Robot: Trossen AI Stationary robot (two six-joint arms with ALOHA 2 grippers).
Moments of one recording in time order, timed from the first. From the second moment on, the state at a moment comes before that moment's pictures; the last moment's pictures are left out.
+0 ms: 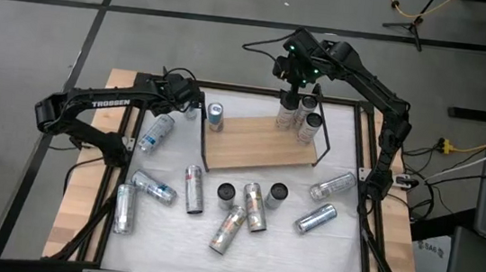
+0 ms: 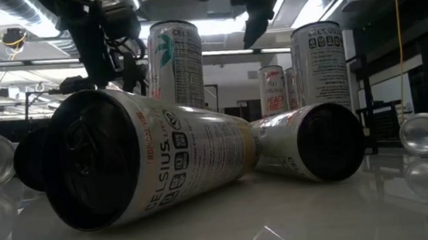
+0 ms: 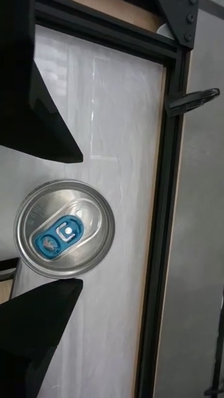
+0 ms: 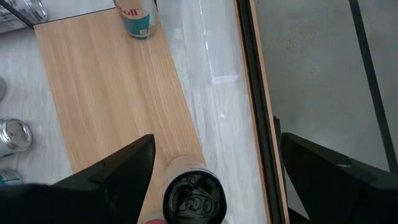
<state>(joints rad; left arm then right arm) 0.54 1.30 0.89 -0.67 -0.57 -0.99 -0.54 1.89 2.16 -1.31 -0.12 -0.45</state>
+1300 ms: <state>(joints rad) 0.53 1.30 0.89 -0.67 -0.52 -0.92 -0.54 1.89 2.16 -1.31 -0.12 -0.45</state>
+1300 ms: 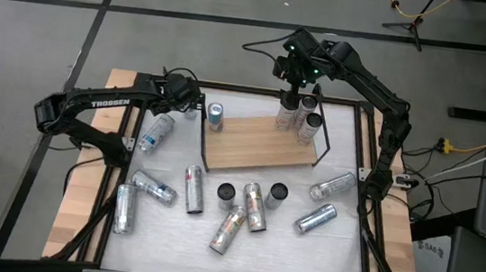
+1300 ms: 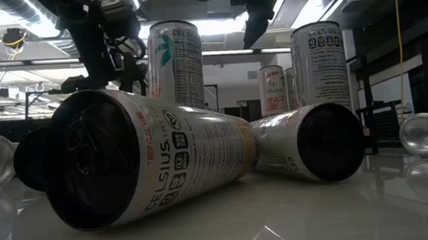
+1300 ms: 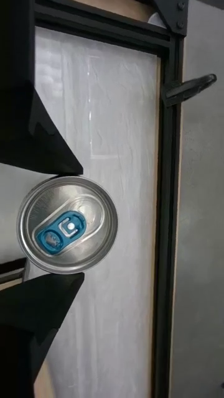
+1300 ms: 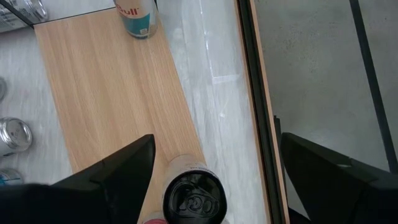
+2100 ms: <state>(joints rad) 0.53 1.18 0.88 -0.73 -0.24 -0.60 -0.54 1.89 2.16 -1.31 -0.12 -0.45</state>
